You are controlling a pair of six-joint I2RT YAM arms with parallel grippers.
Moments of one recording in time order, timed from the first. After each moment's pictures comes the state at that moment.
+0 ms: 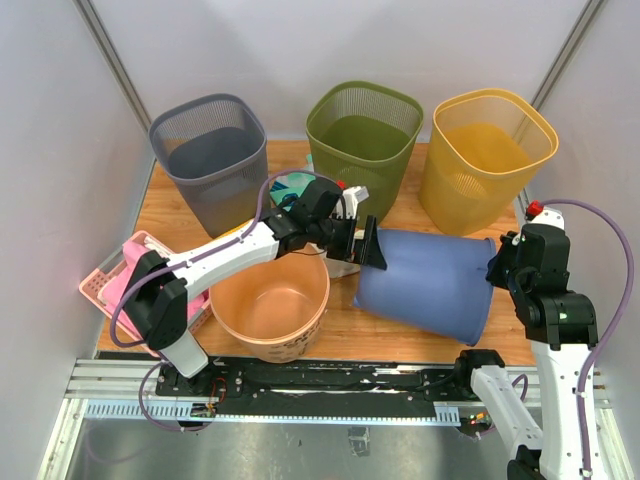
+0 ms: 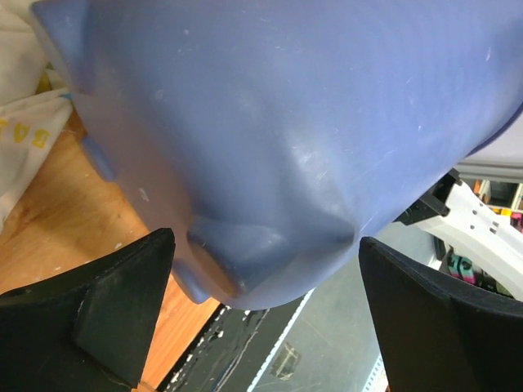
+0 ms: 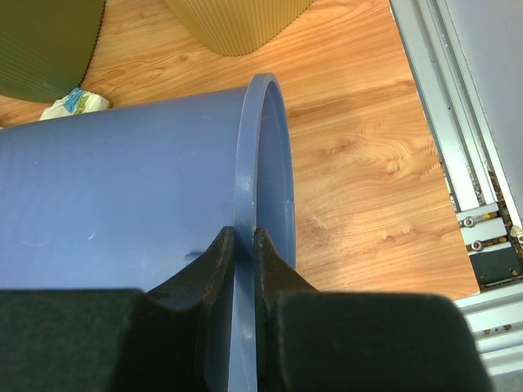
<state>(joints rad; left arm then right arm) -0.82 1.62 1.30 -0.35 0.46 -0.60 0.03 0.68 1.08 -1.07 0.18 0.26</state>
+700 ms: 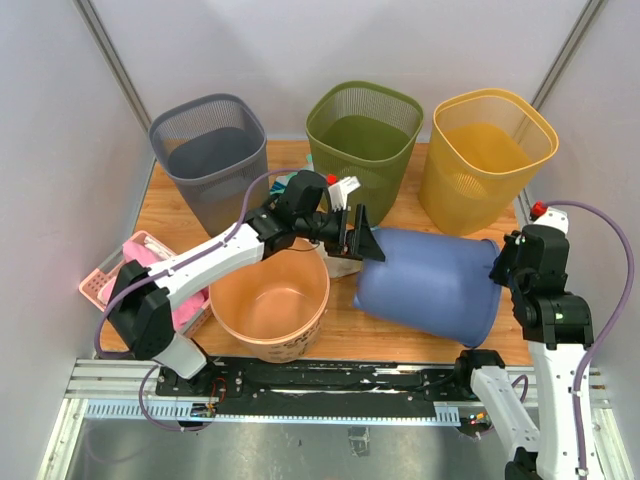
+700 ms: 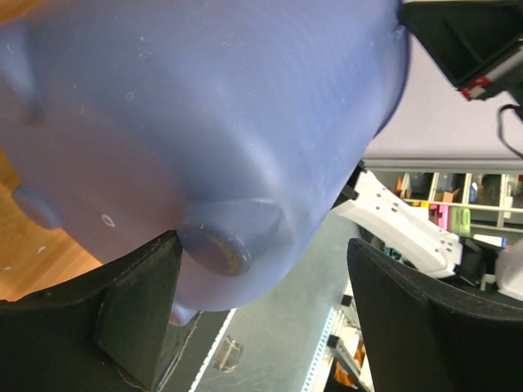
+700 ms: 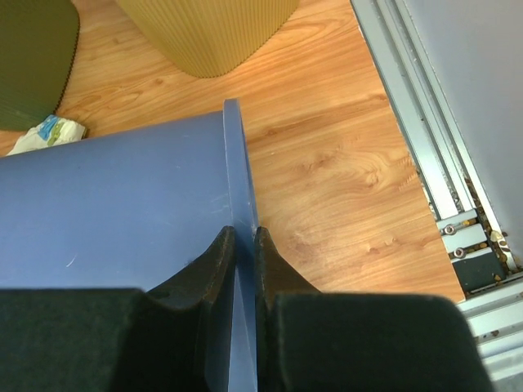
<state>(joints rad) -0.79 1.54 1.25 -0.23 0.62 -0.76 0.02 0.67 1.04 -1.01 0.23 0.26</state>
